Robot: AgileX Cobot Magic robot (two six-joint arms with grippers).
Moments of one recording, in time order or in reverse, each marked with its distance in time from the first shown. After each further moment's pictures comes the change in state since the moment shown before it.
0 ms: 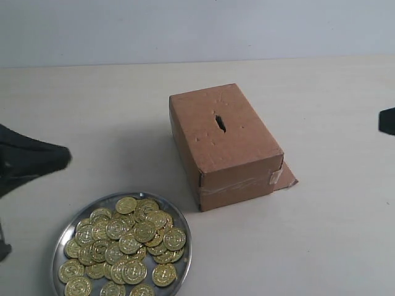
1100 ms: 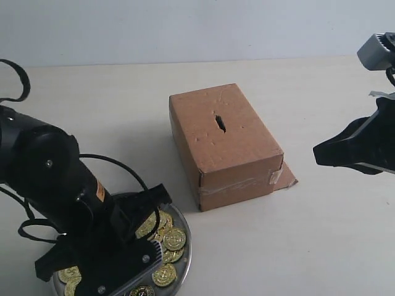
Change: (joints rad) left arm -0.410 0.774 -0.251 0.651 0.033 0.590; right arm 0.170 0.268 -0.036 0.064 0.008 -0.132
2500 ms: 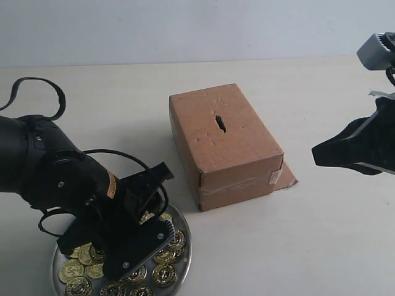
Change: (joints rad) left arm 0.000 0.075 -0.002 0.332 -0.238 -0.343; right arm 0.000 0.000 0.000 0.012 0.008 -0.002
